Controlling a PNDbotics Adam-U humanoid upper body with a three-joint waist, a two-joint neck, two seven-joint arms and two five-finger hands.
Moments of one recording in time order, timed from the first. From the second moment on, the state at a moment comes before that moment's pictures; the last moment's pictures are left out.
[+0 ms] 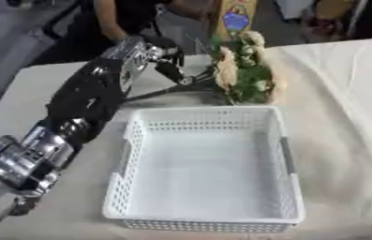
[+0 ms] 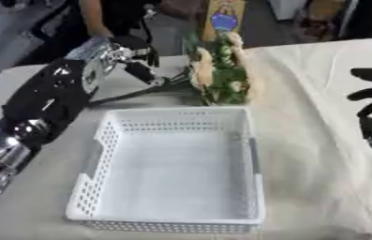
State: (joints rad) left arm -0.95 0.41 -0.23 -0.76 -1.01 -0.05 -0.45; right arm -0.34 -0.40 -0.14 -1.79 0.14 -0.23 0.86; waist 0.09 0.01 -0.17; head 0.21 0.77
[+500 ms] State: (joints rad) left arm -0.95 0.38 -0.14 -0.67 -1.10 0.04 -0.34; right arm -0.37 -0.37 -0.13 -1.81 0.14 -0.23 0.87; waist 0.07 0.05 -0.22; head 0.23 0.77
